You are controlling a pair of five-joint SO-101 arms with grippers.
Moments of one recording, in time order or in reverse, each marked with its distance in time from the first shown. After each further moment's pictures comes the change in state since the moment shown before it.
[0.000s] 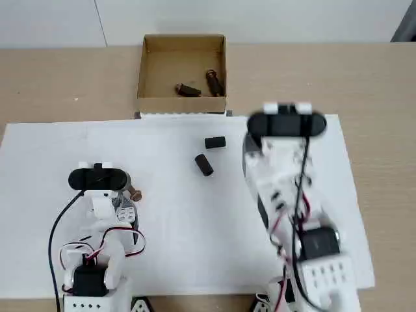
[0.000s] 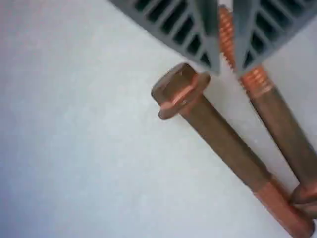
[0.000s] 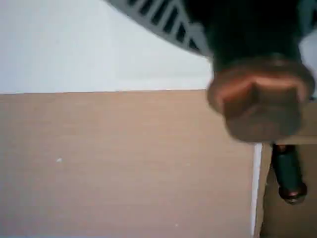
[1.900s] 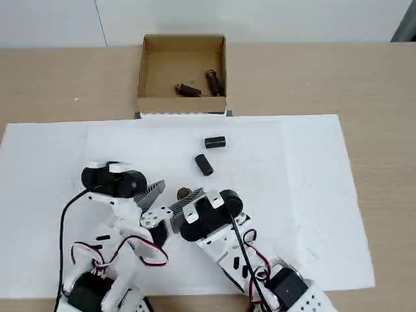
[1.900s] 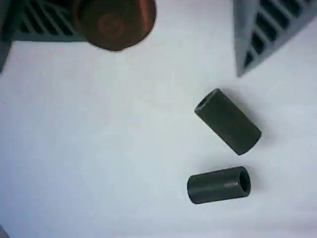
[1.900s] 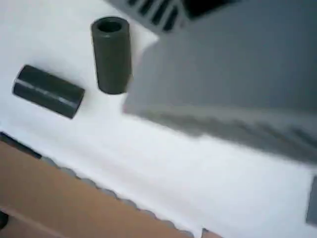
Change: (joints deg) left arm 23.9 0.0 -11.9 -6.0 17.5; right arm -30.4 -43.9 42.6 -1.8 8.0
